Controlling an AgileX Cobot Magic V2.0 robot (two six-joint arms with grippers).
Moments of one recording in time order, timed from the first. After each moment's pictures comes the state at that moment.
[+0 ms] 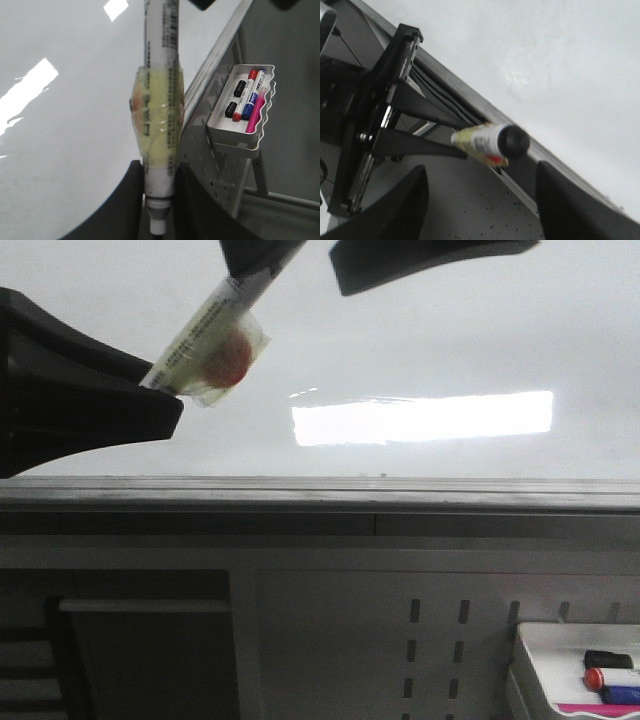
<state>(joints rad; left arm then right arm) -0.40 1.18 -0.37 1.00 -0.68 -0.33 0.85 1.16 -0.85 0.06 0.25 0.05</state>
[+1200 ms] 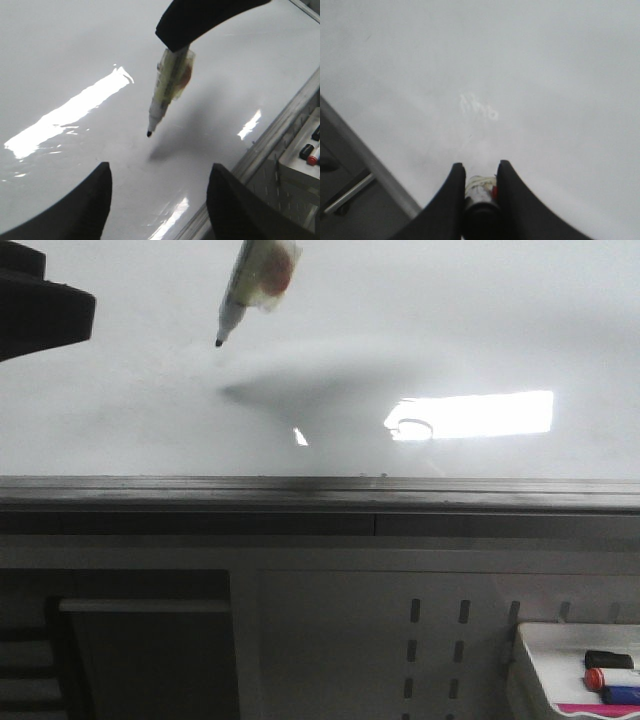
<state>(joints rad) -0.34 0.97 -0.32 0.77 -0.59 -0.33 0.69 1.43 -1.16 -0.04 0.21 0.04</state>
